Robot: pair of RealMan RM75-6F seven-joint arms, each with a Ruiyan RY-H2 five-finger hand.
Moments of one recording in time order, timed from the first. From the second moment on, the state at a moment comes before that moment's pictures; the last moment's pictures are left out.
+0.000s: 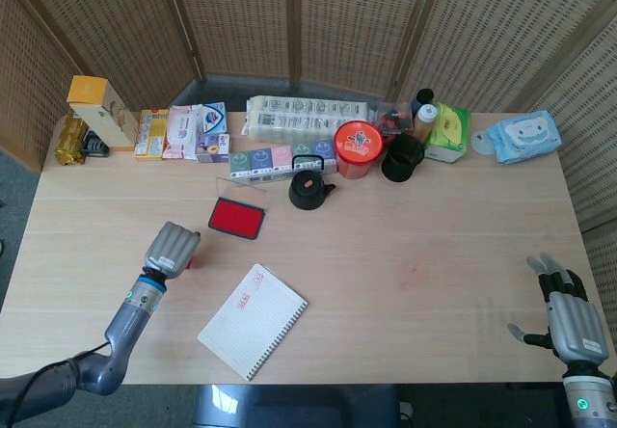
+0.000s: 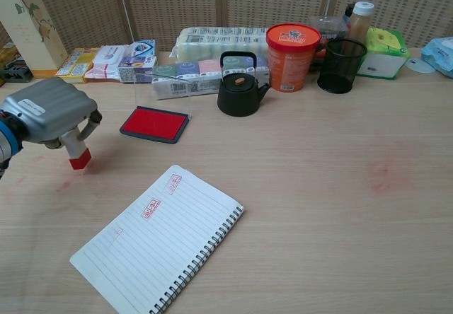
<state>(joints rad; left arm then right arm) -0.60 -1.65 -0.08 -1.23 1.24 1.04 0.84 0.08 -1.03 0.06 -1.90 -1.24 1.35 -0.14</state>
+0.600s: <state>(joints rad) -0.61 -1.66 -0.07 -1.27 1.17 1.06 0.96 0.08 -1.03 0.06 -1.91 -1.24 1.34 -0.13</state>
